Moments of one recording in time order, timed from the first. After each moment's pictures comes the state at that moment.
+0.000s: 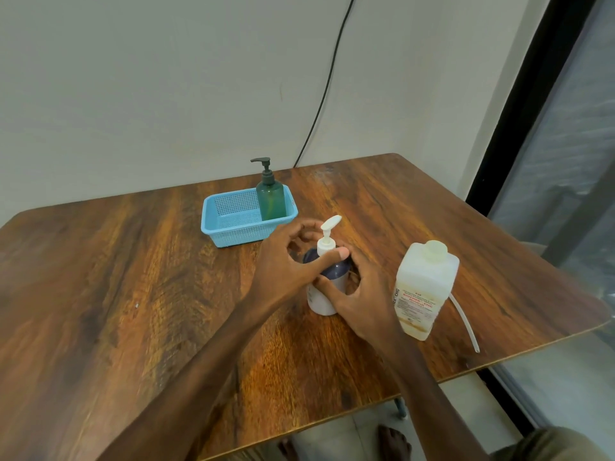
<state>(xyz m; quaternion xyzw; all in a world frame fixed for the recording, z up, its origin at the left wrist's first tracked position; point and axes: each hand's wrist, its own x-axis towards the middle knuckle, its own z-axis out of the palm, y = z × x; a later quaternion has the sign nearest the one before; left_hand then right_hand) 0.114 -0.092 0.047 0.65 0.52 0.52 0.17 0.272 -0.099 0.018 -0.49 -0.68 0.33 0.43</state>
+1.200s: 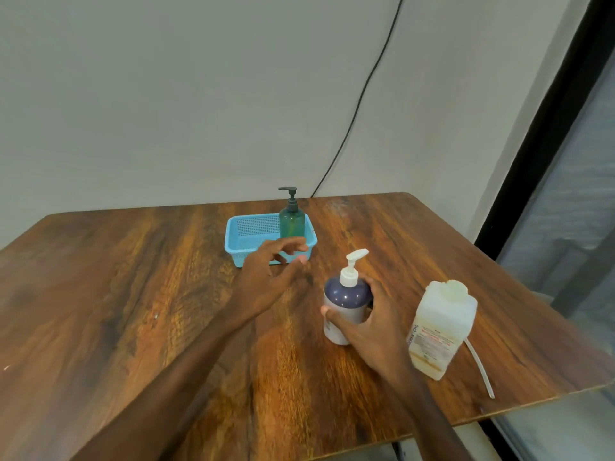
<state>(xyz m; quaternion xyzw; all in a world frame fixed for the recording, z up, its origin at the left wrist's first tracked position) 0.037 -0.079 0.036 0.64 0.55 0.51 0.16 0.260 -0.105 0.023 -0.52 -0.67 0.34 0.41</state>
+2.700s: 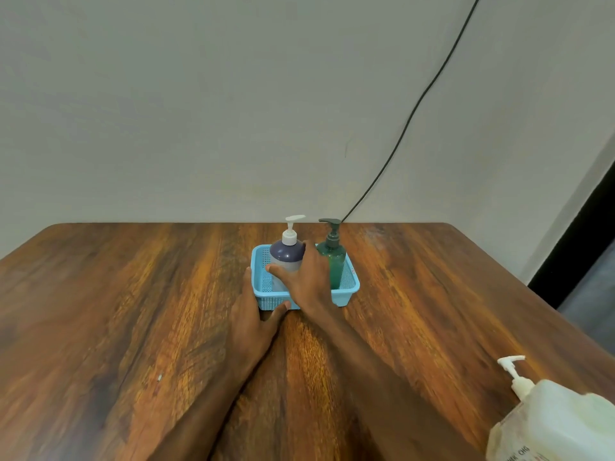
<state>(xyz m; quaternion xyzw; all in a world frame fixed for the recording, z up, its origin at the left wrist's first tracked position) -0.072 0.010 -0.072 0.50 0.67 0.52 0.15 0.037 0.072 0.028 -0.49 -0.72 0.27 0.42</state>
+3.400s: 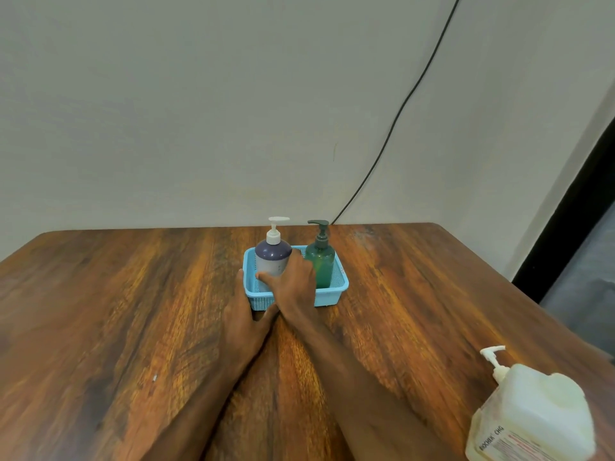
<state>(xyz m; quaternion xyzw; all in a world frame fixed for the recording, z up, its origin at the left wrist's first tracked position) -0.072 0.003 -0.070 0.51 0.66 0.54 0.13 0.028 0.055 0.028 -0.53 -0.71 0.23 0.41</state>
